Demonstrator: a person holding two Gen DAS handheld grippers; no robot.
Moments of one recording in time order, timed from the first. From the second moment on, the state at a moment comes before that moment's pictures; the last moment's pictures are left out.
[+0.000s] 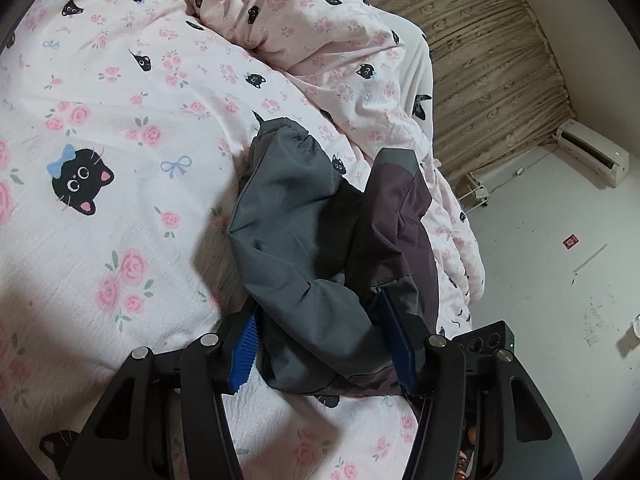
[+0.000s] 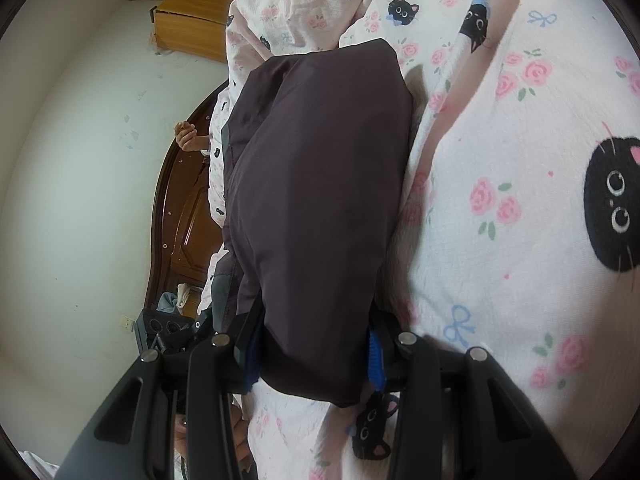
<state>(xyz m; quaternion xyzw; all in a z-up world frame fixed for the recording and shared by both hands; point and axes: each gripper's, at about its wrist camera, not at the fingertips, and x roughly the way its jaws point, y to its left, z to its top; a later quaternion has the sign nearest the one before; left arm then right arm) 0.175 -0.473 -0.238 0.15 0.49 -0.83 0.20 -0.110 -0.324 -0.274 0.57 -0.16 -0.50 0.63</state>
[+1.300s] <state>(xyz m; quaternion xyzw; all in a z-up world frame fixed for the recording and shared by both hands) 0.231 -0.471 -0.154 0.14 0.37 -0.87 0.31 -0.049 -0.363 -0.171 0.48 -0.05 -0.55 0.68</state>
